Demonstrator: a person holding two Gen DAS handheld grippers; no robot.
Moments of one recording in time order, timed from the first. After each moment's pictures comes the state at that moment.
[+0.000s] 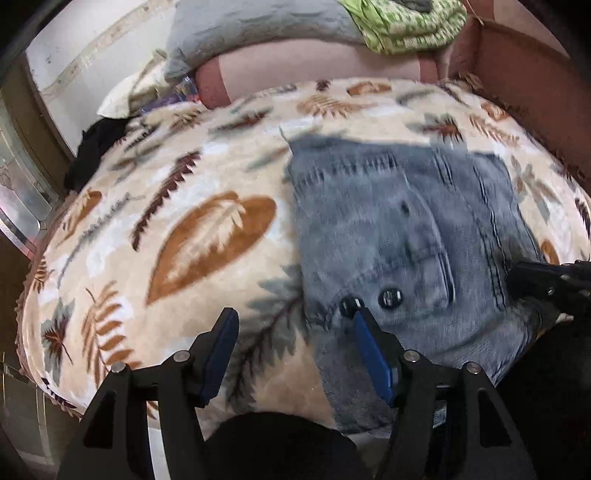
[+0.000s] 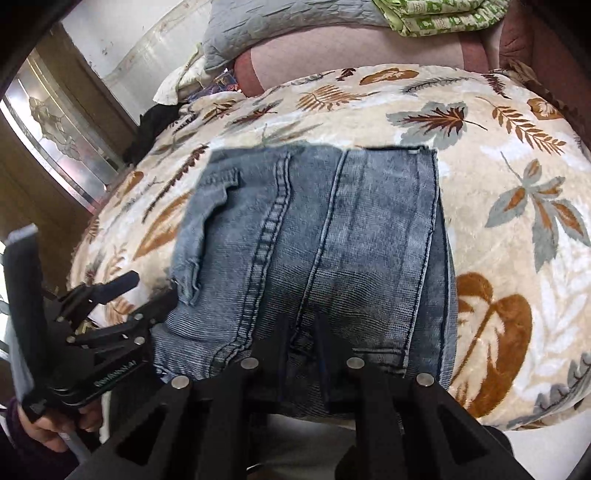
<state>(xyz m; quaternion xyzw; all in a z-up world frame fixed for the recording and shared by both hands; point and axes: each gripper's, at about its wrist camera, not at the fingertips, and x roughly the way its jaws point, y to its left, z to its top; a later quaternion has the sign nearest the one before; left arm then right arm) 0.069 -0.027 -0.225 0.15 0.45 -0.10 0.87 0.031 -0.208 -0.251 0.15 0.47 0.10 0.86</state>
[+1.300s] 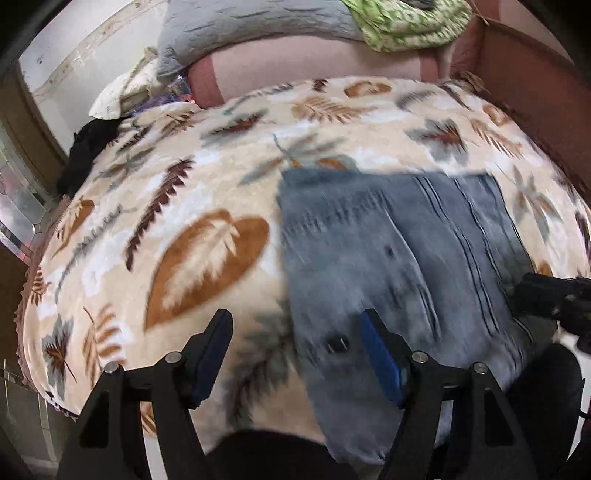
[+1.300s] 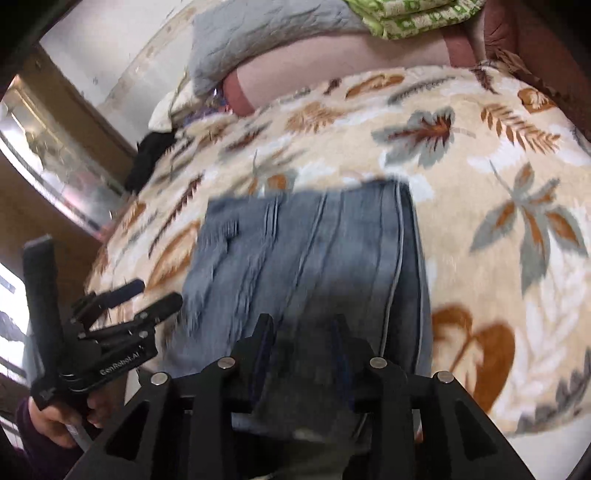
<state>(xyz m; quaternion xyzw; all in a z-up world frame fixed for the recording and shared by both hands) 0.090 -0.045 -0.223 0.16 0.48 -0.11 0.86 0.038 -0.224 -0.258 0.17 0.48 0.09 0.85</state>
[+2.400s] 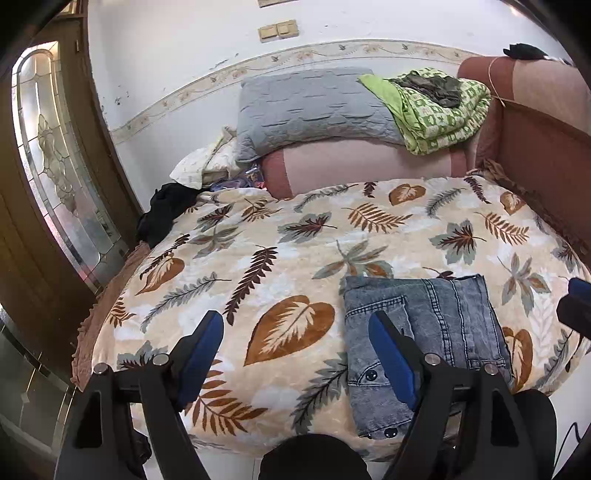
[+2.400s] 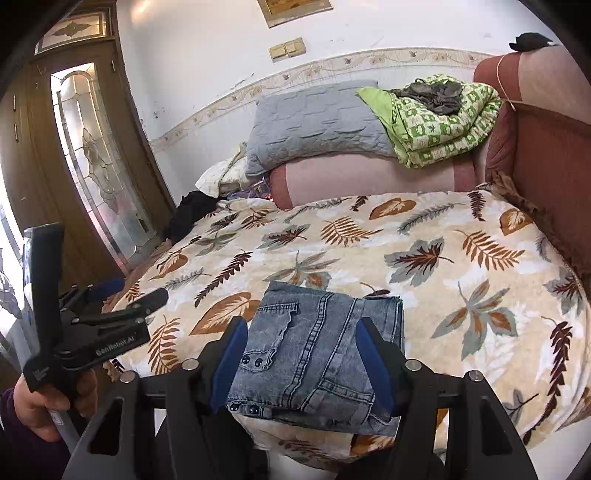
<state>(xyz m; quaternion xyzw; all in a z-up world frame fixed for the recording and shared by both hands) 0.020 -0.006 -0.086 0.13 0.32 -0.03 0.94 -0.052 -0.209 -0.123 0.11 0.30 0.09 0.94</state>
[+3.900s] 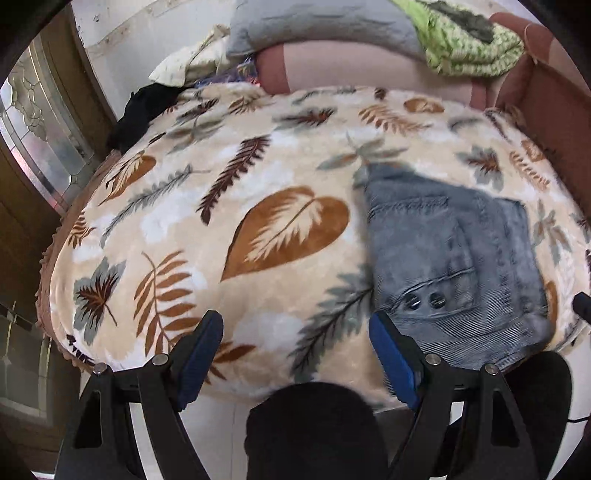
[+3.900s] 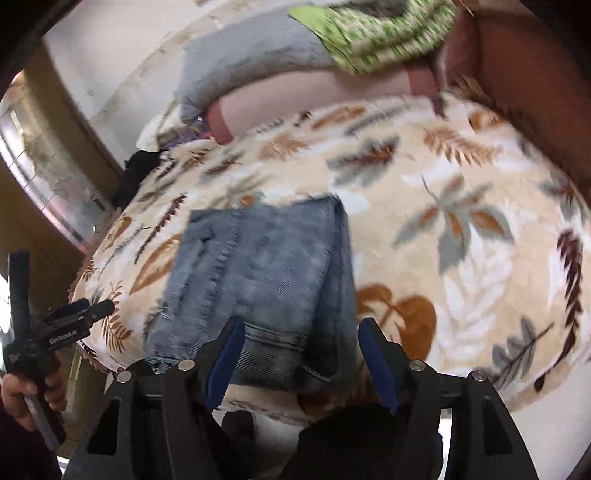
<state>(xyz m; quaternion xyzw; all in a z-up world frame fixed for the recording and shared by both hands) 0.067 0.027 -0.188 0.10 0.49 -0.03 0.87 -0.016 -0.271 -0.230 0.18 0.43 0.04 0.88</state>
